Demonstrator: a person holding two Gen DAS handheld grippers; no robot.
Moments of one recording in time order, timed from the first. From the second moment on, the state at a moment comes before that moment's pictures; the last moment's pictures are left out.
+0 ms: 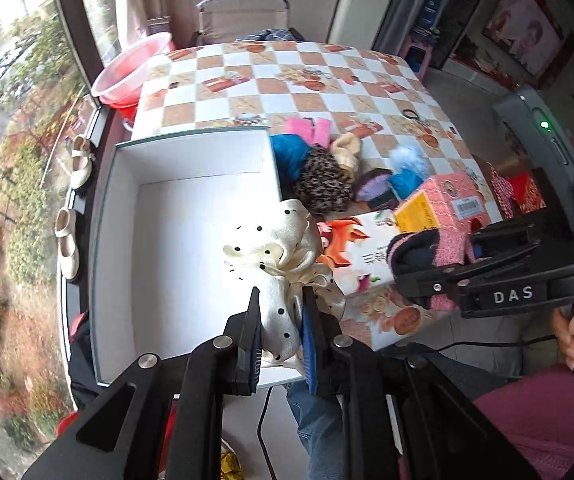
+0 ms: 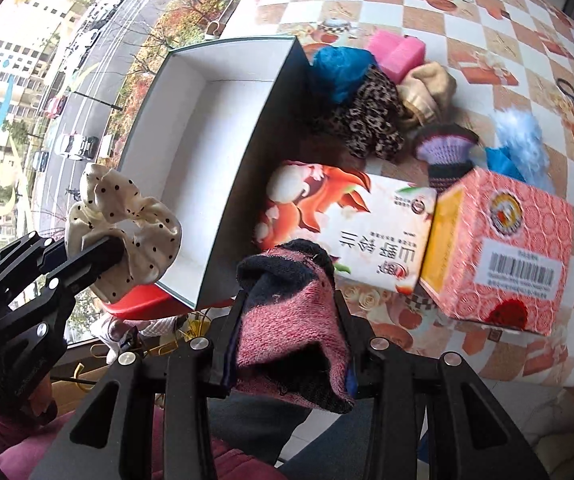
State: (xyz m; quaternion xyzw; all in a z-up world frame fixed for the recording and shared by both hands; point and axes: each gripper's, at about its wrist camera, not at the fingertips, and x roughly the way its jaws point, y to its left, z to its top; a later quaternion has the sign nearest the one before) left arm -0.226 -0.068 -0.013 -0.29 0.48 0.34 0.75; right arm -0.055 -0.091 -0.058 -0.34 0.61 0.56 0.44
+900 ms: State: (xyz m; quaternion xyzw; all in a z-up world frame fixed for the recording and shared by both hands) left arm -0.305 -0.016 -0.085 -0.38 0.47 0.45 0.66; right arm -0.164 -0.018 -0.065 -0.43 0.55 0.61 0.37
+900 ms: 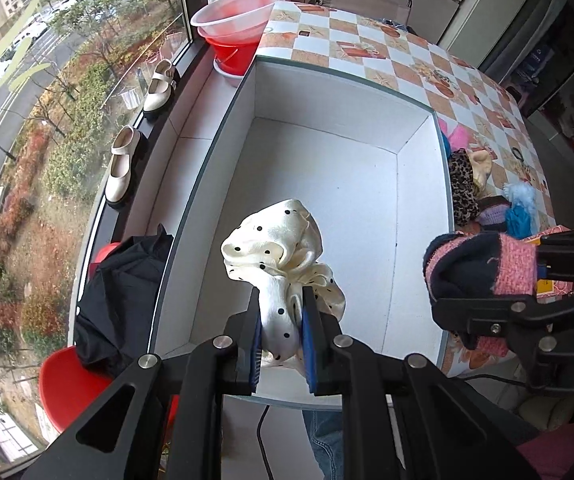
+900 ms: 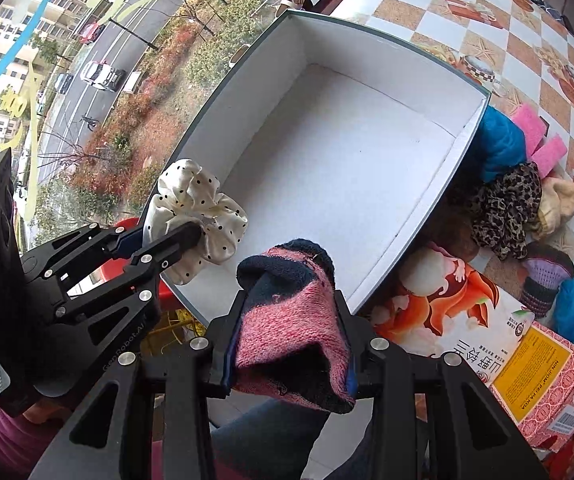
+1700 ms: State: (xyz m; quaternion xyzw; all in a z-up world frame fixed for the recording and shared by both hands) left arm -0.302 -0.024 -0.123 -0.41 0.50 0.42 0.64; right arm -0.197 -0.015 -0.103 -0.47 0.56 0.59 0.34
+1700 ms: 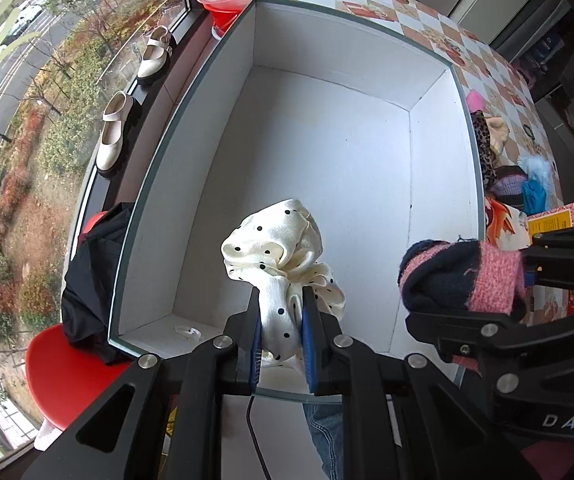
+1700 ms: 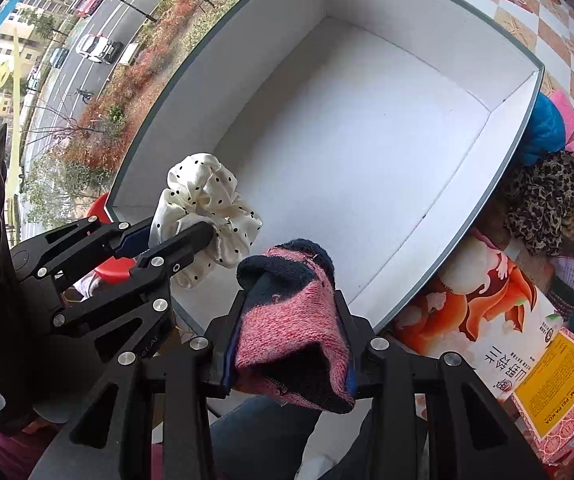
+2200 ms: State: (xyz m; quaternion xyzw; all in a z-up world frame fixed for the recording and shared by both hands) left arm -0.300 -0.033 -0.115 -0.41 0.49 0.42 0.64; right arm -0.199 -0.007 -0.097 -0.47 0.56 0.59 0.34
